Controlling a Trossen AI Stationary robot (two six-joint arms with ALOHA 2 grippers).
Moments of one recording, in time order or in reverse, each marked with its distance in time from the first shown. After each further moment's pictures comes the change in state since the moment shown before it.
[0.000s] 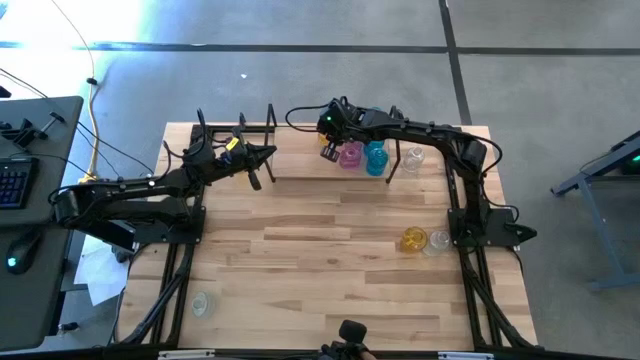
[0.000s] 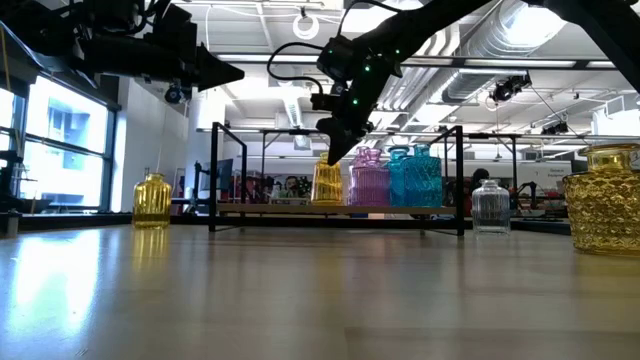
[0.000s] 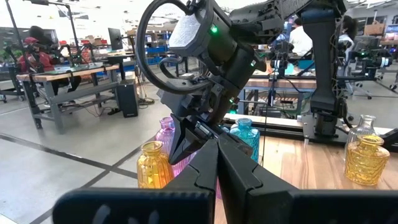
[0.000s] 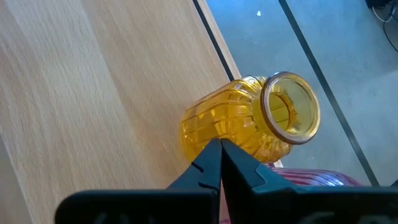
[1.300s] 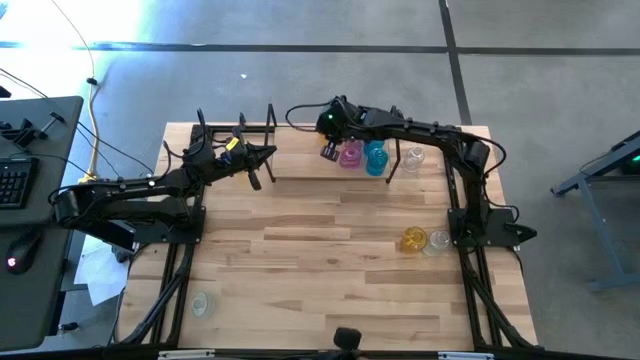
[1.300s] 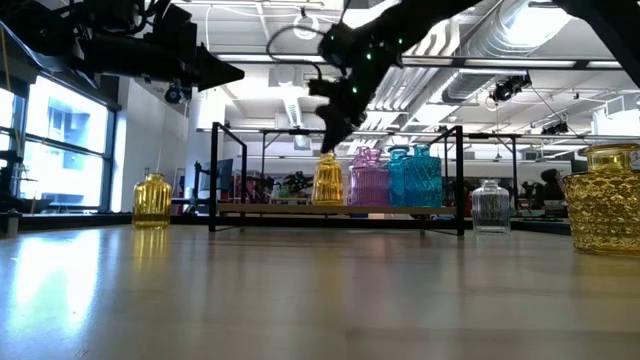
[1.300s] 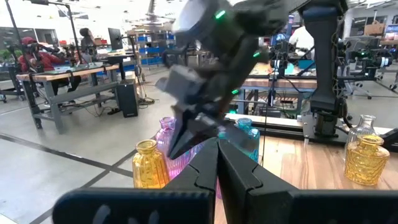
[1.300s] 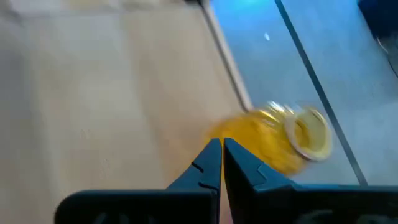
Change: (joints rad) left arm 0.000 0.000 0.000 -0.001 0.000 0.000; right arm 0.019 -0.030 0.000 0.023 -0.041 -0.061
